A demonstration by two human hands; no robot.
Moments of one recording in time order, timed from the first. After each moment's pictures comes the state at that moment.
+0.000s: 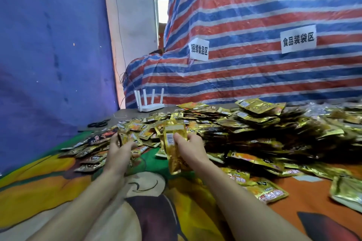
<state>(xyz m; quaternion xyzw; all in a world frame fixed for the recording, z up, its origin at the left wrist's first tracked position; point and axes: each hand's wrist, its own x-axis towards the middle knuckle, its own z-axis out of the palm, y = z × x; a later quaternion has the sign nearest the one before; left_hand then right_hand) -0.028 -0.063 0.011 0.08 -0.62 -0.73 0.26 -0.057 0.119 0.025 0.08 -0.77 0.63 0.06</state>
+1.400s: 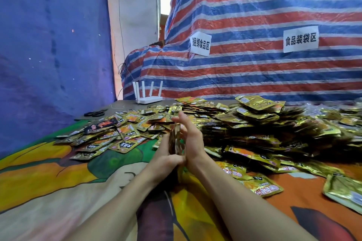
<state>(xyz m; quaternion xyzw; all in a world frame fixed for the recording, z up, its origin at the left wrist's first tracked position) -0.019 0.026 -0.008 -0.18 -0.70 -0.68 0.11 -0.044 0.117 0.025 0.13 -0.55 0.82 0.03</state>
